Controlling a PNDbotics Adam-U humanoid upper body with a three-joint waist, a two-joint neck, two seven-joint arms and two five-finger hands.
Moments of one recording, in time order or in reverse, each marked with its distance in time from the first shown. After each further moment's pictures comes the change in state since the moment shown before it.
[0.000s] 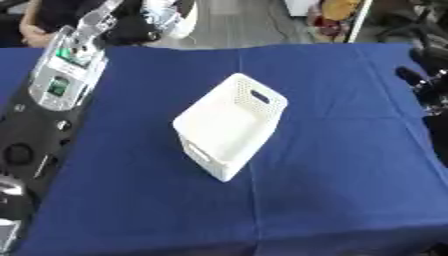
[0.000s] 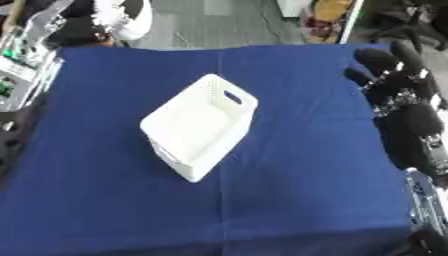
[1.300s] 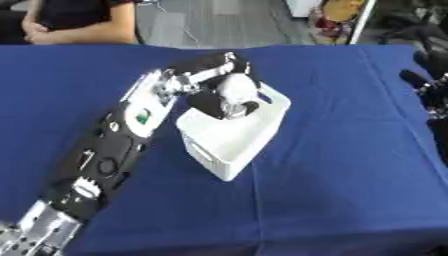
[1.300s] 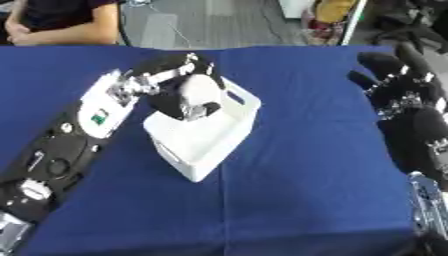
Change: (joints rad) left arm 0.001 -0.133 -0.156 0.253 -0.441 -0.315 -0.129; right arm 0.000 0.001 0.006 0.000 -0.008 0.005 0.012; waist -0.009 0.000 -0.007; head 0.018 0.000
